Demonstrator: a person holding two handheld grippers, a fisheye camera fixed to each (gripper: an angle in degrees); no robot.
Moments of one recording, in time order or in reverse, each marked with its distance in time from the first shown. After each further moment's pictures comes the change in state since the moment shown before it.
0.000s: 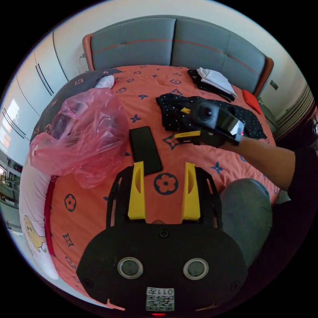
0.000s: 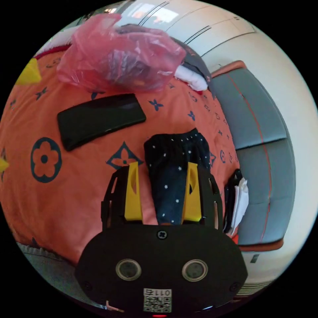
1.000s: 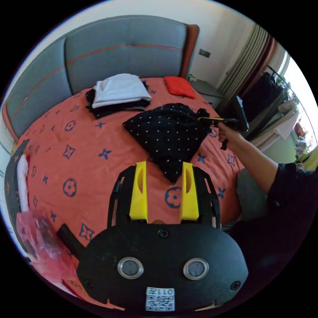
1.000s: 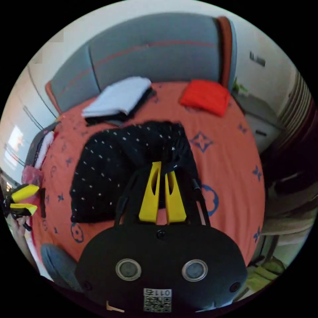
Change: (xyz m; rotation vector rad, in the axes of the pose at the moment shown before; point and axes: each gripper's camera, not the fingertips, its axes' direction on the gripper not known) left arm 0.298 -0.064 0.111 -0.024 0.310 0.509; right arm 0.274 0.549 0.059 -0.050 -0.304 1.409
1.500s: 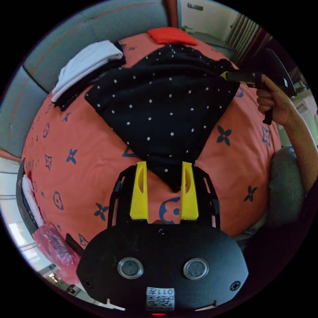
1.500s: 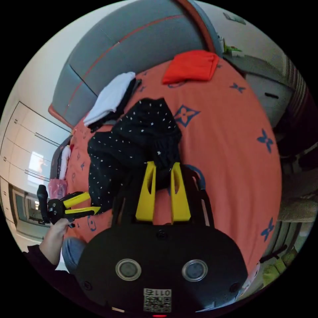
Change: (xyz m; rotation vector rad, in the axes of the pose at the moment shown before) left arm 0.108 0.010 0.186 -0.260 -0.170 0.089; right arm 0.064 0.035 -0.023 0.032 -0.145 0.084
